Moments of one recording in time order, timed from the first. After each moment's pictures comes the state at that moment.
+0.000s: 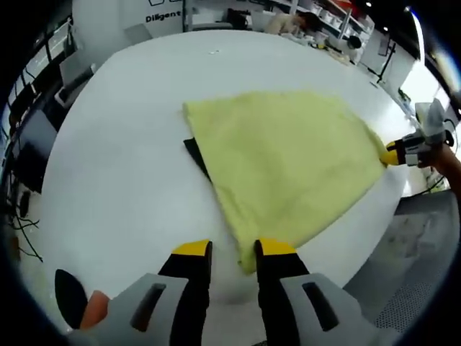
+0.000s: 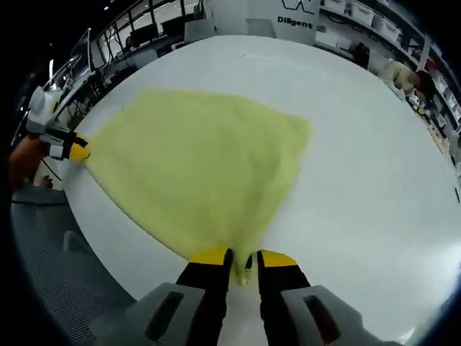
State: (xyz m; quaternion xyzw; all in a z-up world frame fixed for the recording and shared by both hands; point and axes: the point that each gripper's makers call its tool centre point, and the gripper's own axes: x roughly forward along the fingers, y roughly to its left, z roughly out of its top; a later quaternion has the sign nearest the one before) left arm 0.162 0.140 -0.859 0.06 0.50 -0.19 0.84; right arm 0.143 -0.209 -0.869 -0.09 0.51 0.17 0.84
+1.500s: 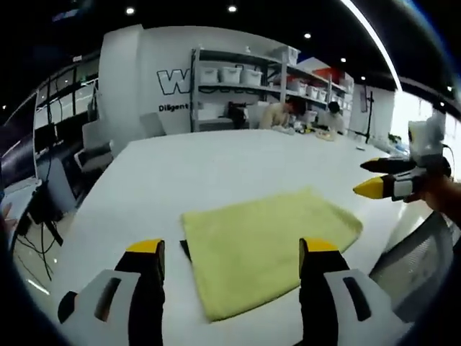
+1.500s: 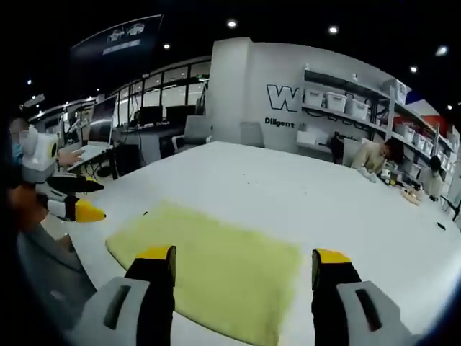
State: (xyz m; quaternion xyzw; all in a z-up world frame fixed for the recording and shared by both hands) left arm 0.168 0.096 -0.736 0.02 0.20 -0.18 0.96; right arm 0.172 -0.140 -0.728 -0.06 0.19 0.15 0.97
